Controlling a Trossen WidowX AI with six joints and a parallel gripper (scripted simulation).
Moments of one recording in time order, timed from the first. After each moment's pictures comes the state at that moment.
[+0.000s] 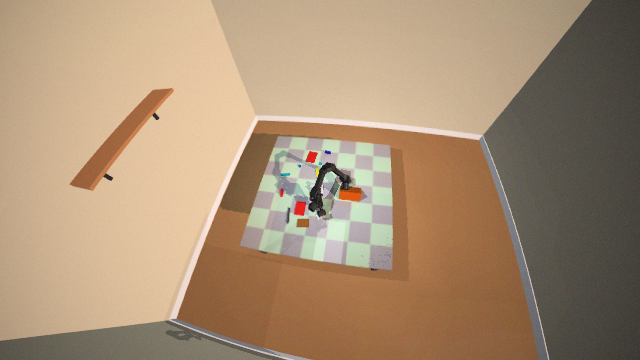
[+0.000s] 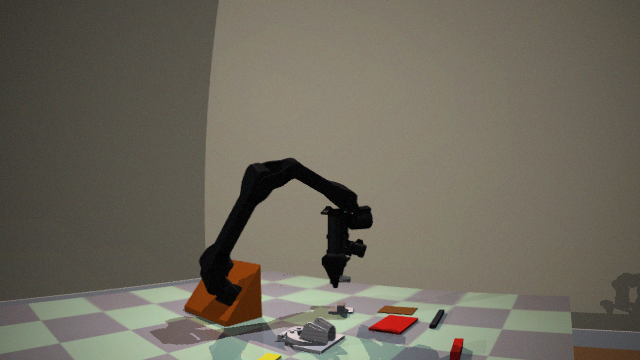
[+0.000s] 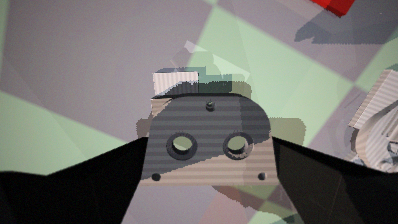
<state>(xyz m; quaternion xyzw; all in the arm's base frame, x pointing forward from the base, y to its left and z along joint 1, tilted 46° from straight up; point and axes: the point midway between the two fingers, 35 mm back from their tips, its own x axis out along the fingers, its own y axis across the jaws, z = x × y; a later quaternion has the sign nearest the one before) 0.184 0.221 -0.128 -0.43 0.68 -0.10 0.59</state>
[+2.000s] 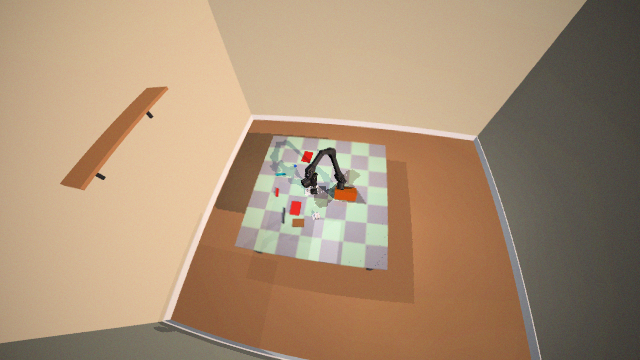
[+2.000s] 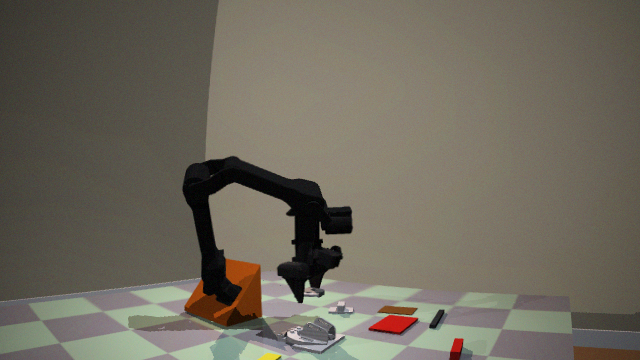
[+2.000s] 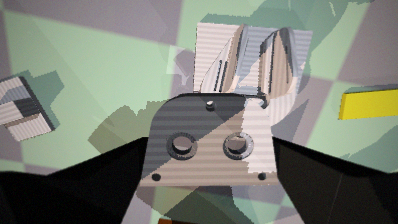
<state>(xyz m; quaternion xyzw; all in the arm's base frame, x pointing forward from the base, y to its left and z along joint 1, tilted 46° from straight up) 0.231 0.091 0.009 -0.35 0.66 -0.18 0.64</state>
